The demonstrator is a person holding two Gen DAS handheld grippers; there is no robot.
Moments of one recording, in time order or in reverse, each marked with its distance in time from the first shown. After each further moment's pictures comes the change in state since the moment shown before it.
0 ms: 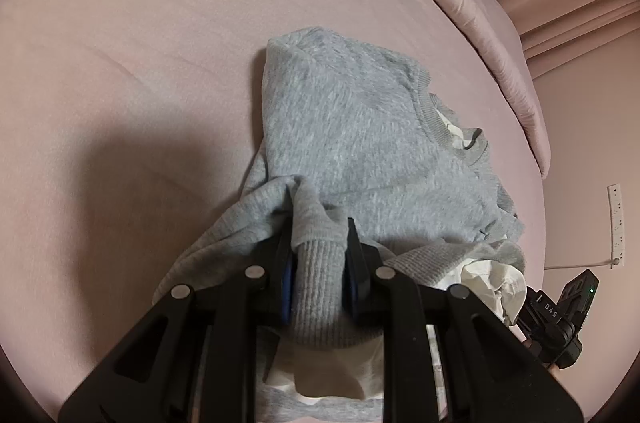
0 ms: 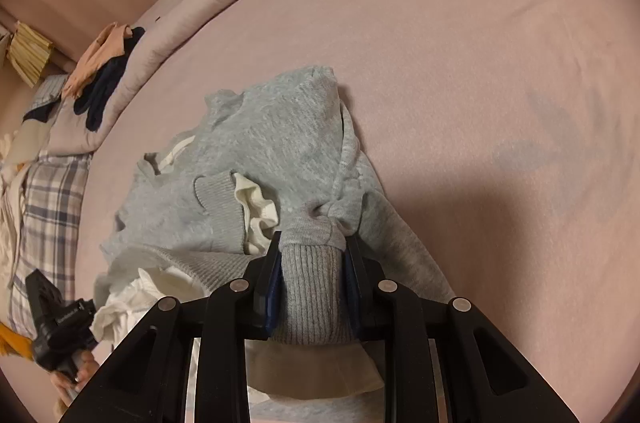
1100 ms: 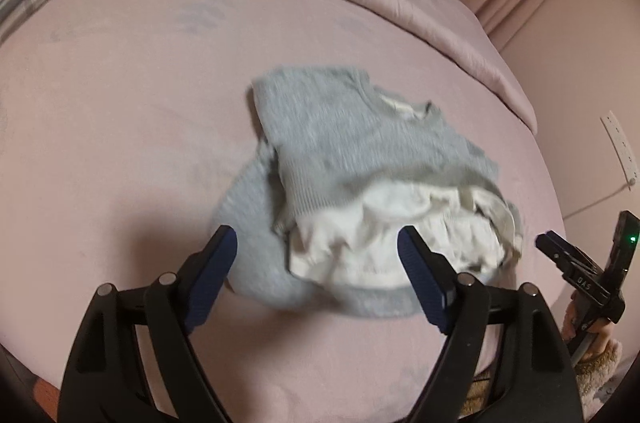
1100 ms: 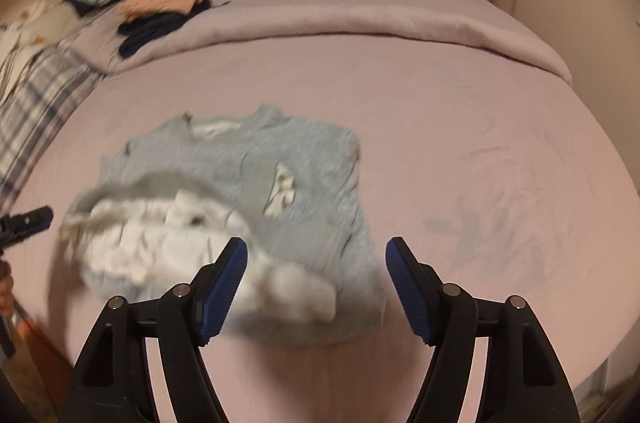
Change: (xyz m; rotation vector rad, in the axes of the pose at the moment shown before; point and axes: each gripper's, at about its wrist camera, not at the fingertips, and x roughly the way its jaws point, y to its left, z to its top) left arm -0.077 -0.020 -0.068 0.257 -0.130 0.035; right arm -0.077 0.051 -0.045 -0.459 -0.173 -0.212
